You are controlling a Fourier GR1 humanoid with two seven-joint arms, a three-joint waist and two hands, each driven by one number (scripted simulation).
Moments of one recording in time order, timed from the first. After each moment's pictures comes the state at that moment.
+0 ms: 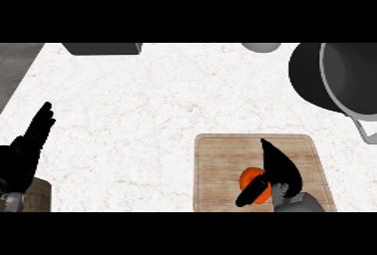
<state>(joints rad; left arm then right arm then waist) 0.02 0.55 -0.13 -1.59 0.15 0.27 0.12 -0.12 -0.13 0.36 -1.59 0.60 0.18 1.15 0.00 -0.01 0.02</state>
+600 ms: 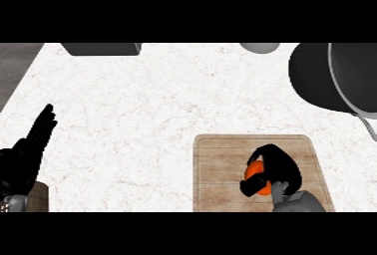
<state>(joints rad) 0.04 0.51 -0.11 -1.60 0.11 0.25 0.12 -0.12 -0.13 0.35 -1.57 0.66 0.21 1.07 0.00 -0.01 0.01</state>
